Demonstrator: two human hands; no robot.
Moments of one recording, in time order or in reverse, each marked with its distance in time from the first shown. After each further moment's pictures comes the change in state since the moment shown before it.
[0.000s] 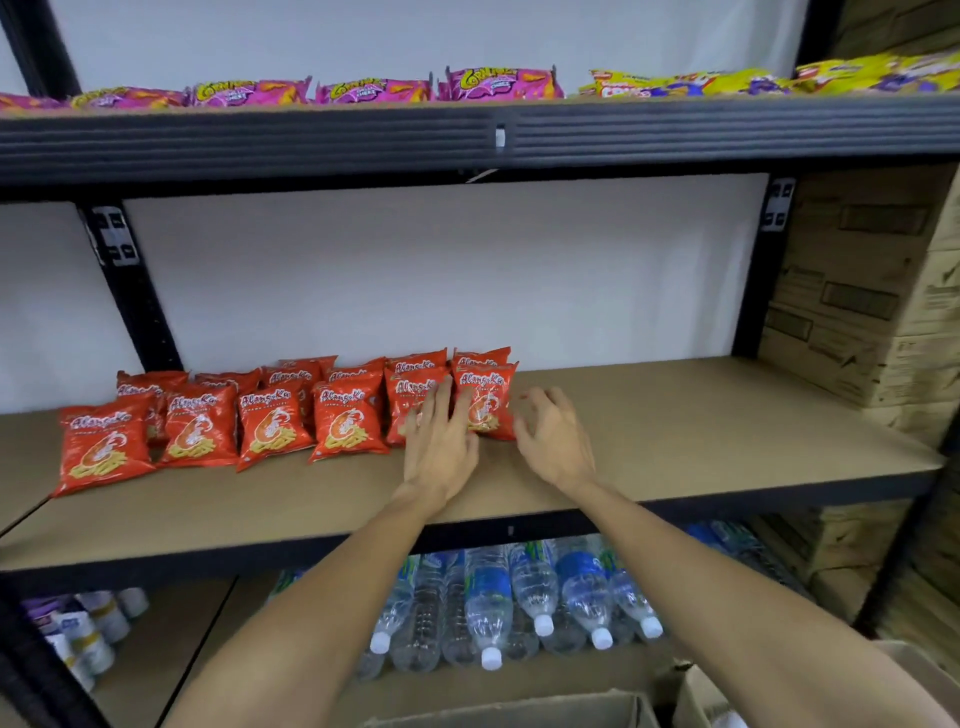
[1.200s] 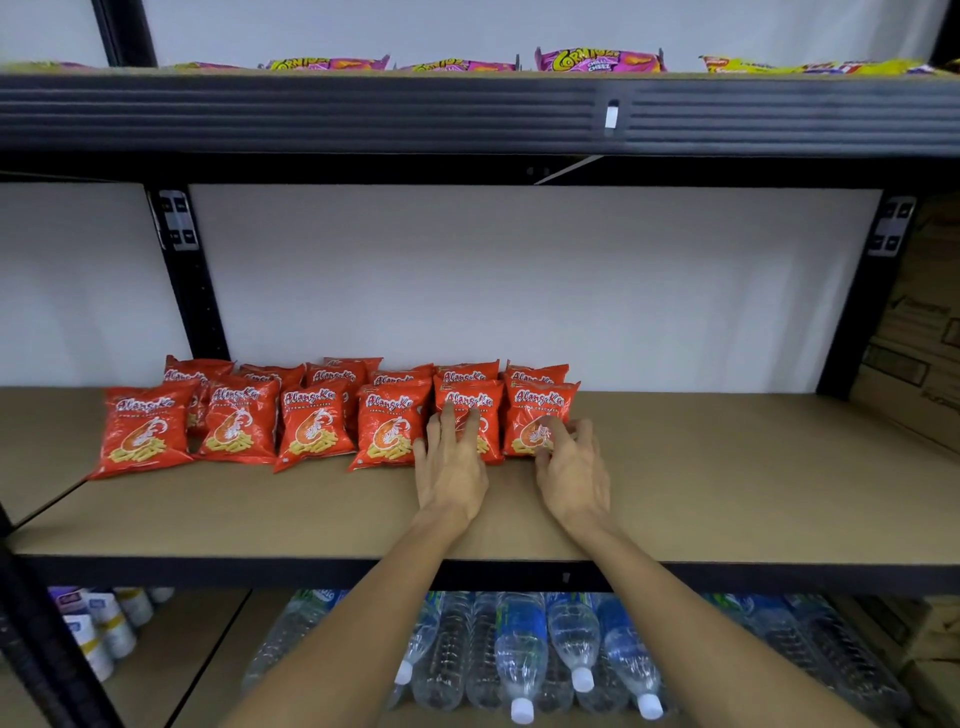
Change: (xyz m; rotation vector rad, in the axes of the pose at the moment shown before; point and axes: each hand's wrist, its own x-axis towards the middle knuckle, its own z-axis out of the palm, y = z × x) left_hand 0.001 -0.043 0.021 0.035 -0.051 -0.260; right_hand 0.016 -0.014 0.069 -0.156 -0.025 0.108
